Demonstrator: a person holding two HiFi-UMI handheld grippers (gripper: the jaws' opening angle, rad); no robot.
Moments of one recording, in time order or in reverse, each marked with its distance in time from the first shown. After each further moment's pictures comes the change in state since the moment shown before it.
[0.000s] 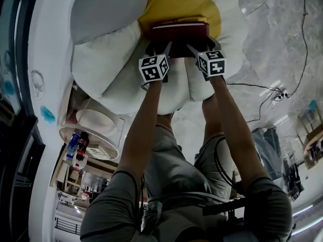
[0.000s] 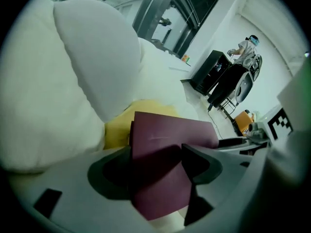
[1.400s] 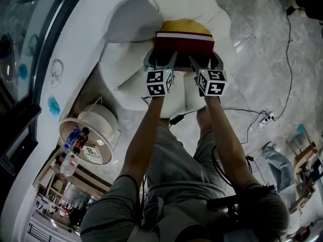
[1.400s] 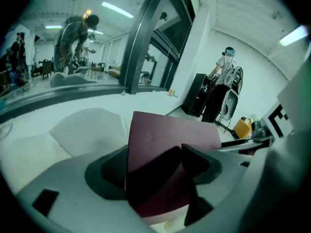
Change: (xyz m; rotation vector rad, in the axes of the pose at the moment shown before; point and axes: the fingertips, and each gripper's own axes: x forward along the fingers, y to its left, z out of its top) left arm -0.161 -0.086 0.173 0.140 -0.324 0.019; right arm -0.164 0.076 0.160 -0.049 -0.290 -0.082
